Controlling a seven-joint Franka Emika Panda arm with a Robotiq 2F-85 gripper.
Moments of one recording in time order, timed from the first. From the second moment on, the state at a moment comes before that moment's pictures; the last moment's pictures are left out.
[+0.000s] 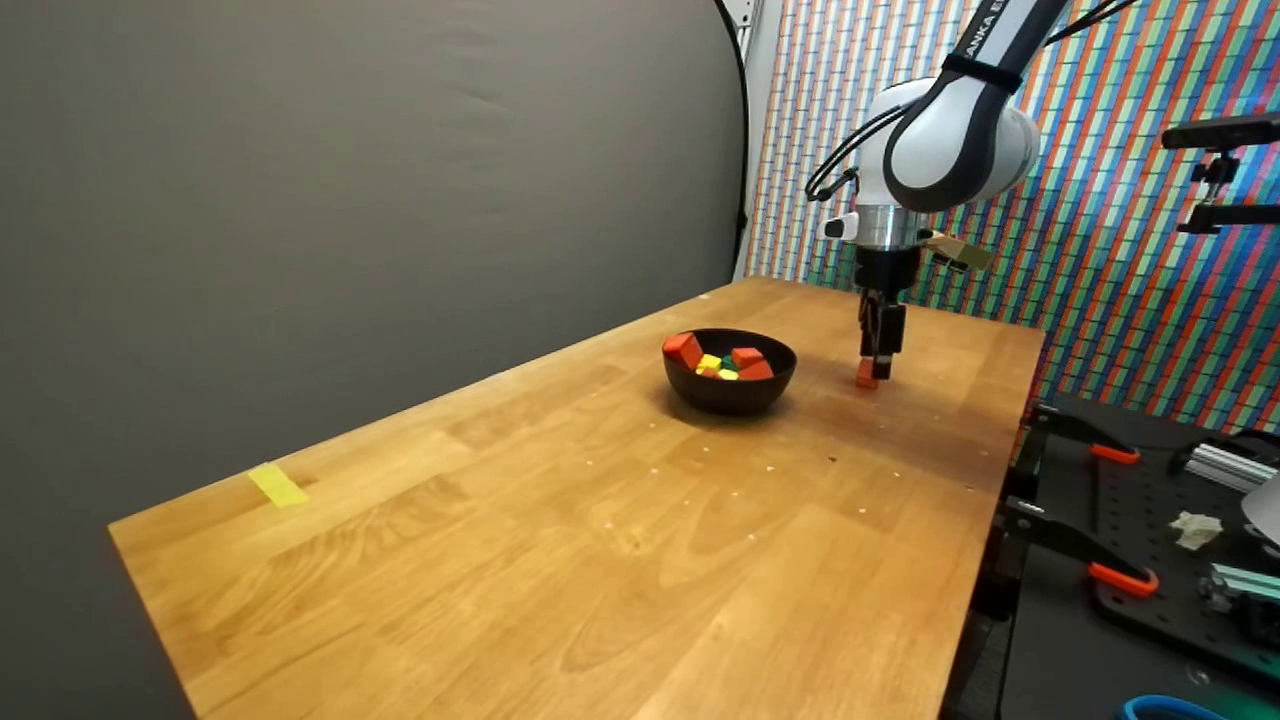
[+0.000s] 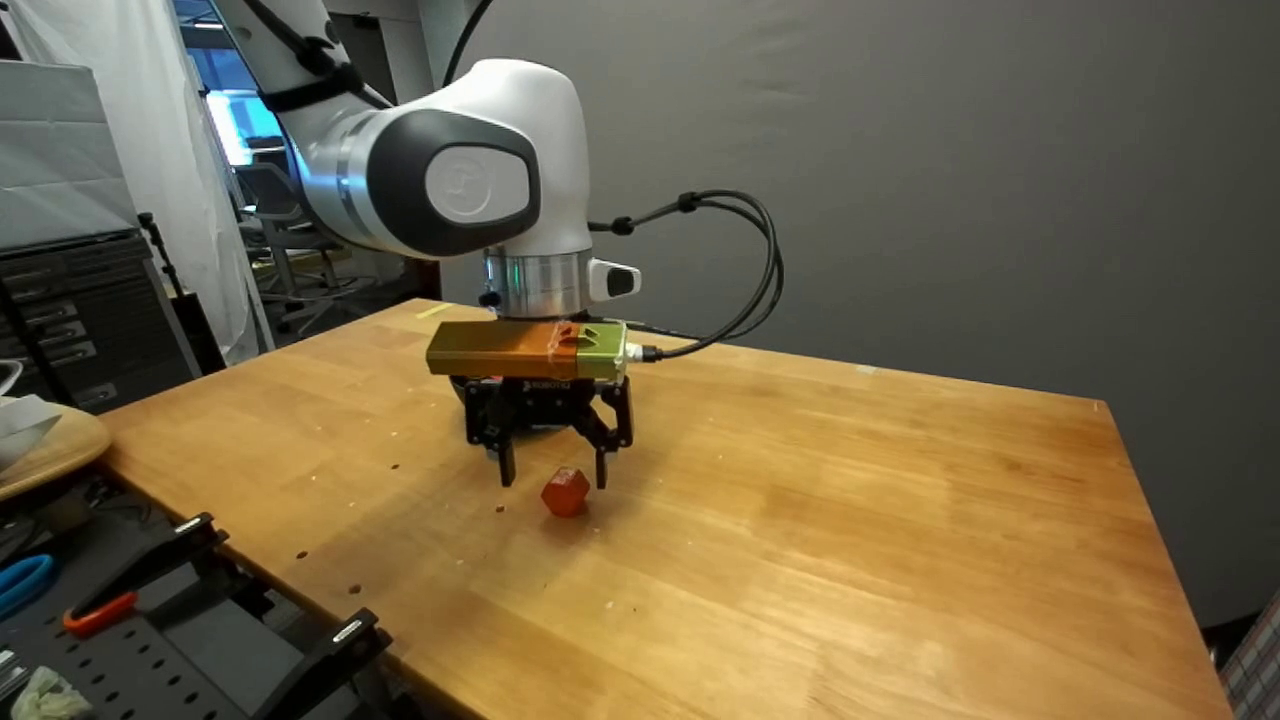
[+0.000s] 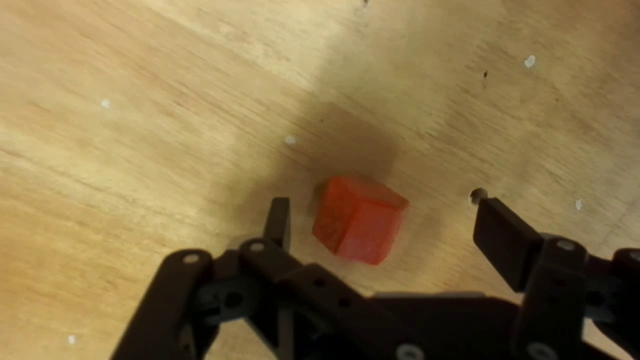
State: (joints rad) arm -0.21 0.30 -0.02 -2.54 -0.06 2.74 -0.71
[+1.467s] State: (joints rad) arm -0.23 0.33 -0.04 -2.44 -0.20 2.63 -0.78
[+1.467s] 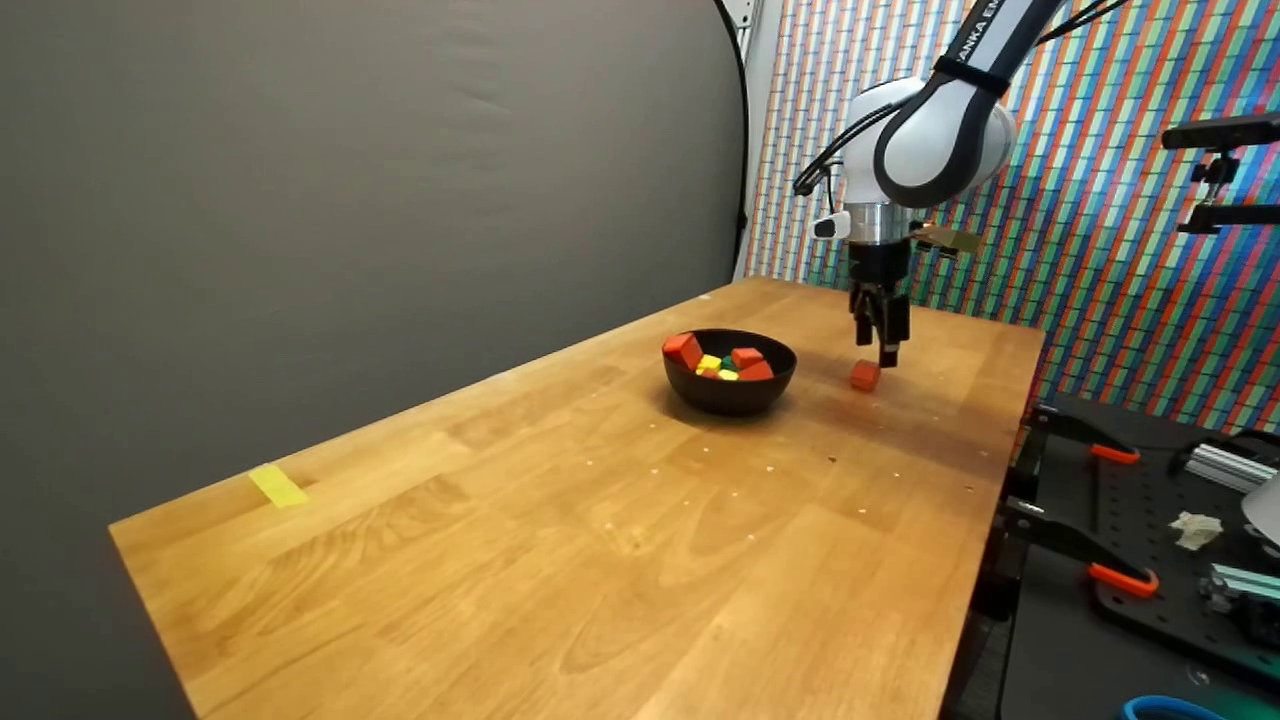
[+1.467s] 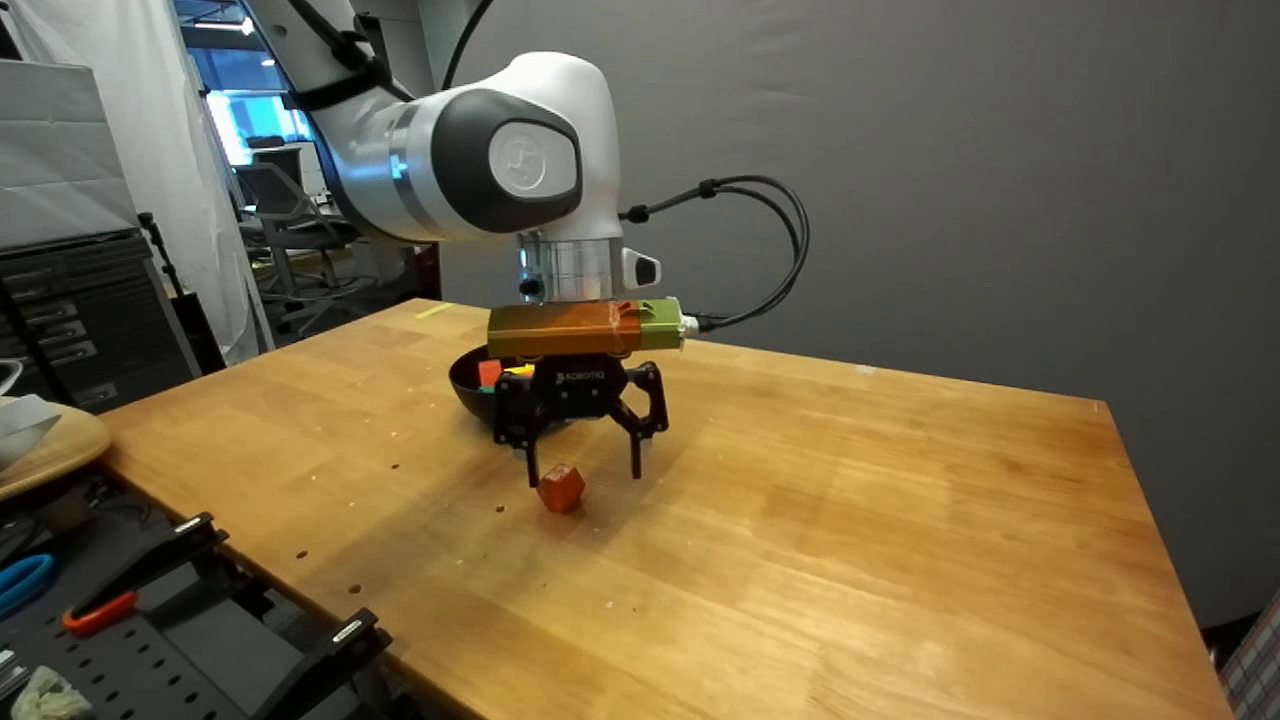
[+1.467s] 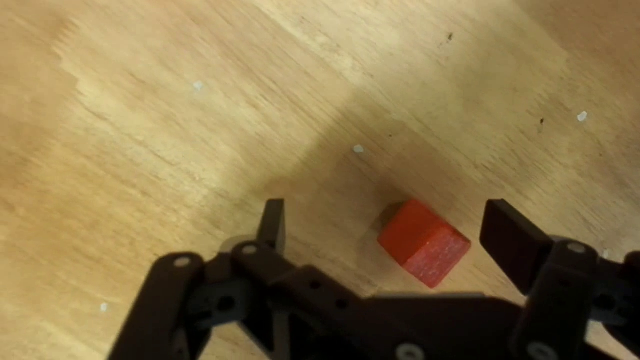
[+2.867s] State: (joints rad) arm -0.14 0.41 -0.02 -2.36 -0.32 2.51 -0.94
